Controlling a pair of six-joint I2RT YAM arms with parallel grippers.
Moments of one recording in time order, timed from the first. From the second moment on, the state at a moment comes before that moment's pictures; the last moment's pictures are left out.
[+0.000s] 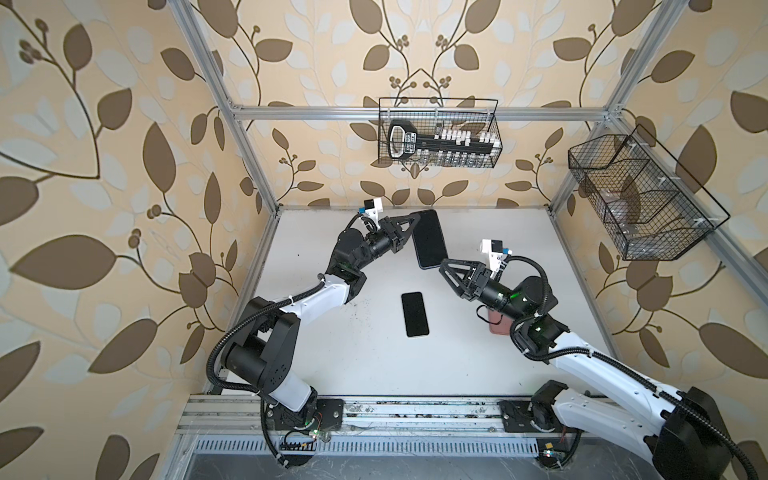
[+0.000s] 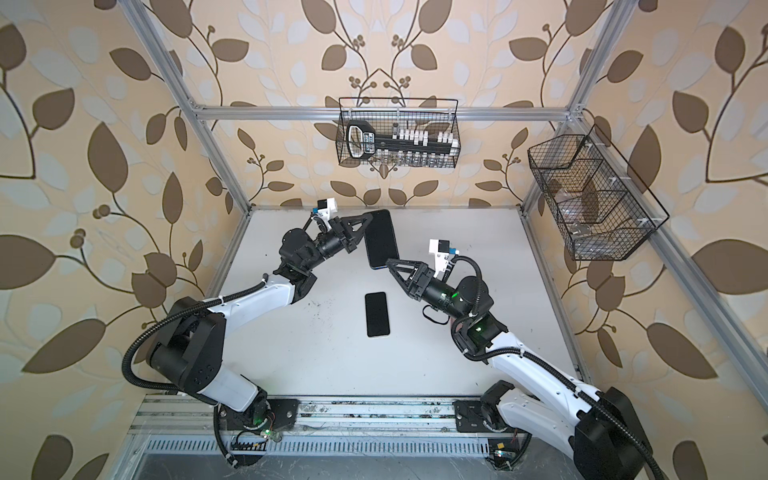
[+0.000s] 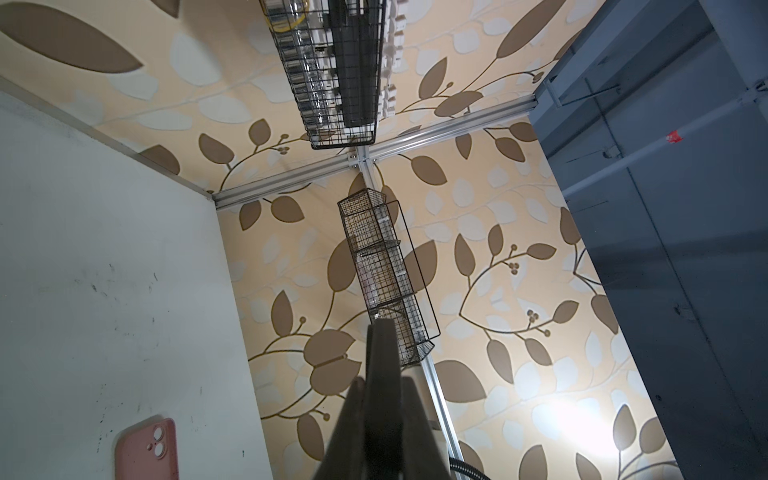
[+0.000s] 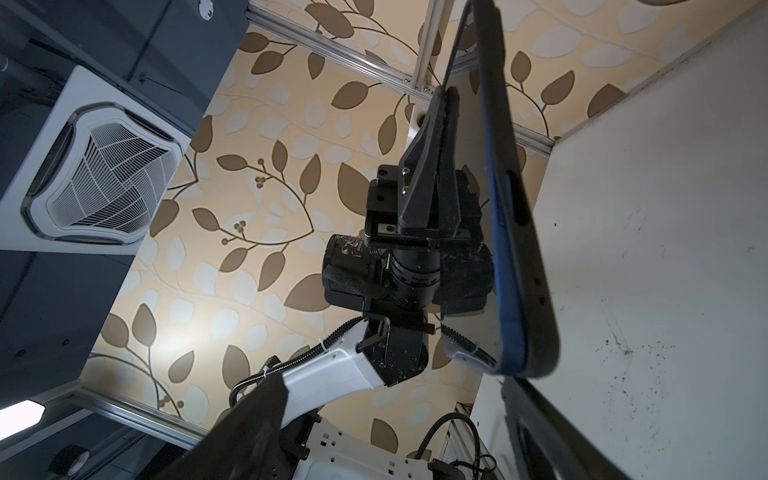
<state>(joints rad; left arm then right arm) -0.45 1.56 0.94 0.91 0.49 -1.45 0.58 1.02 0.56 0.62 -0.38 1.26</state>
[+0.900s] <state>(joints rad) -0.48 1.53 0.87 1.03 0.38 -1.48 0.54 1.15 0.59 0.68 -0.40 1.28</state>
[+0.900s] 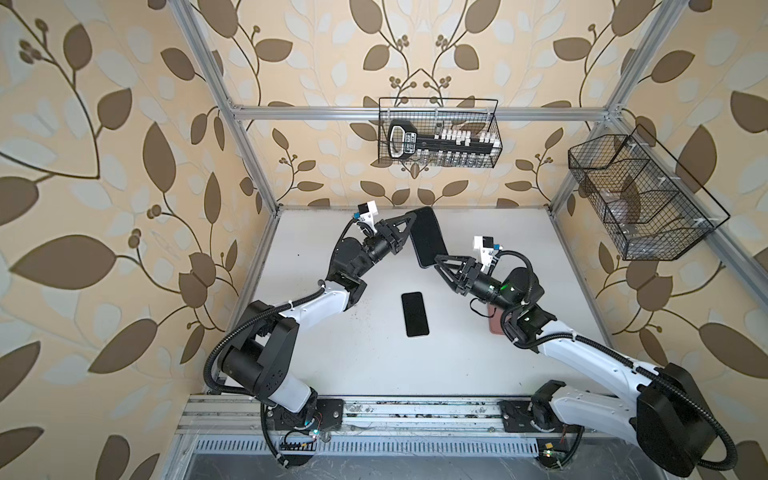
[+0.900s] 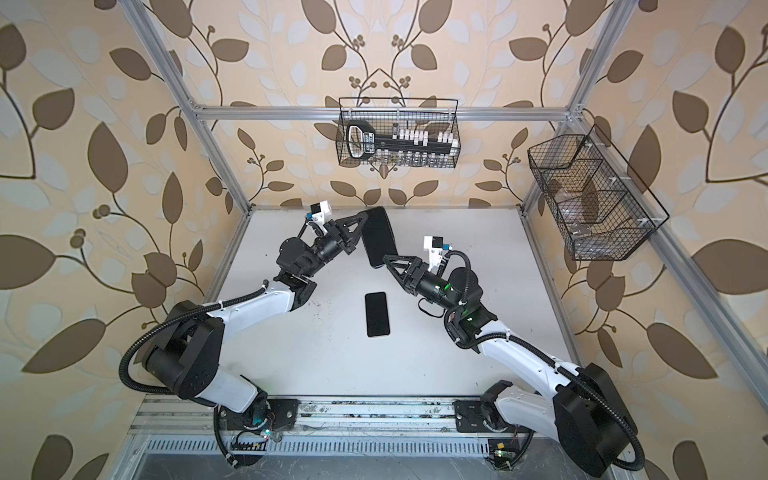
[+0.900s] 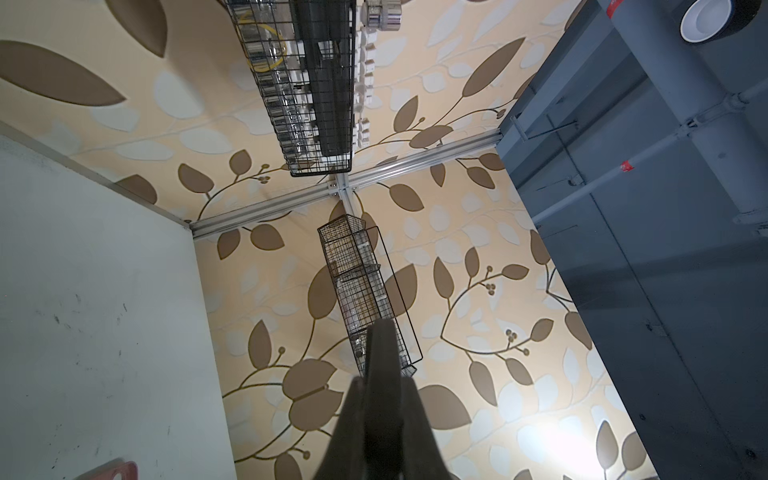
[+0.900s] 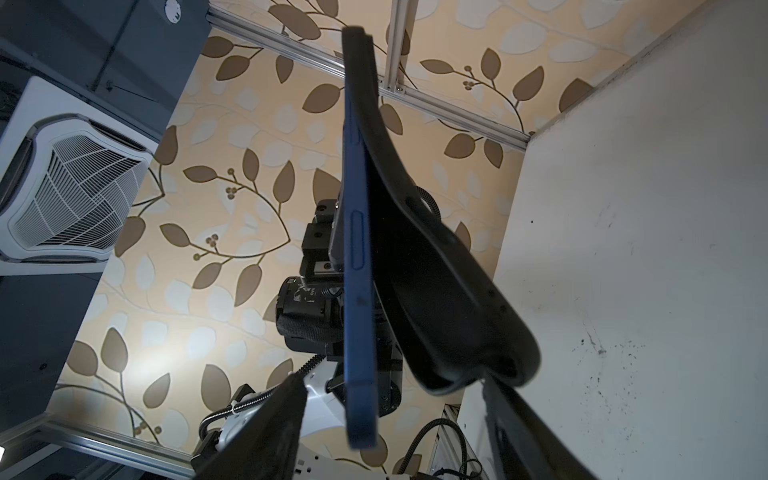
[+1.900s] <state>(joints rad) -0.51 1.55 0.84 0.98 0.49 -1.46 0.52 1.10 0.63 0.62 -0.42 1.26</state>
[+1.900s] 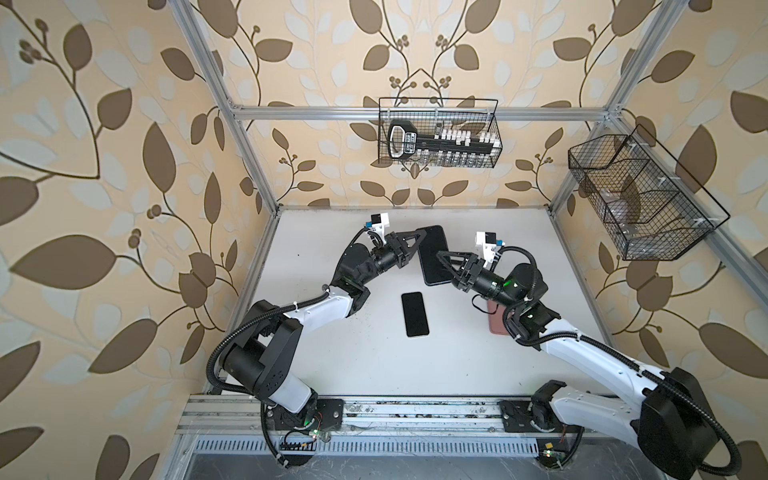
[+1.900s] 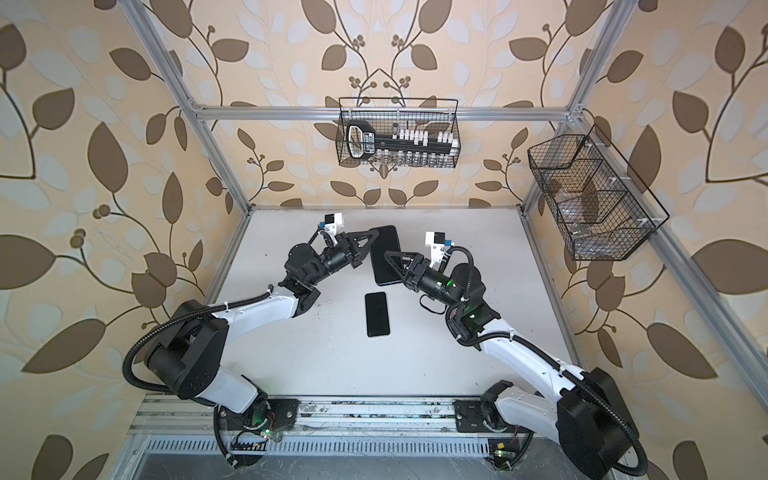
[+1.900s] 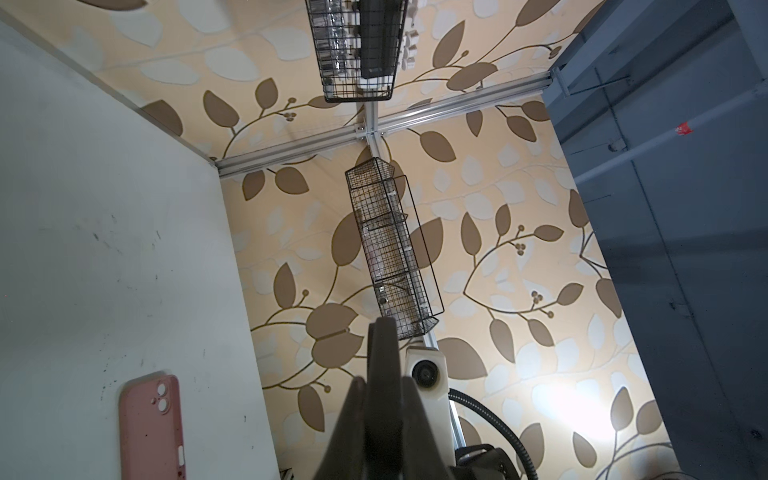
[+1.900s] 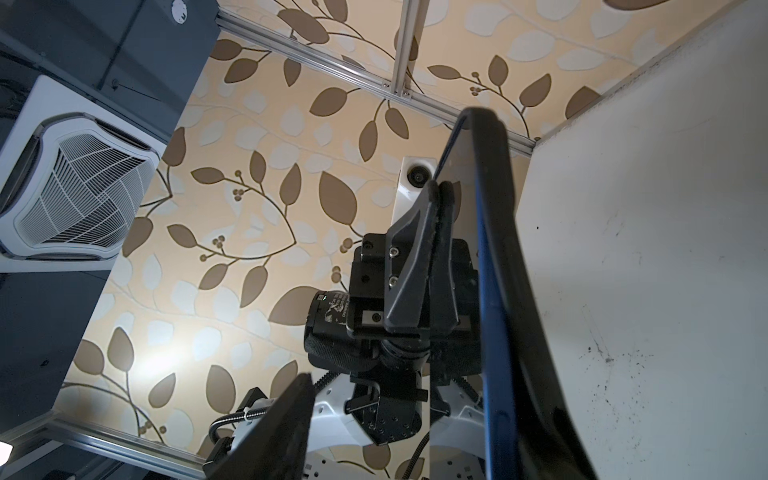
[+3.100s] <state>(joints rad) -0.43 1.53 0.97 0.92 0.55 -1.49 0.54 1.00 0.51 0.48 -0.33 1.16</state>
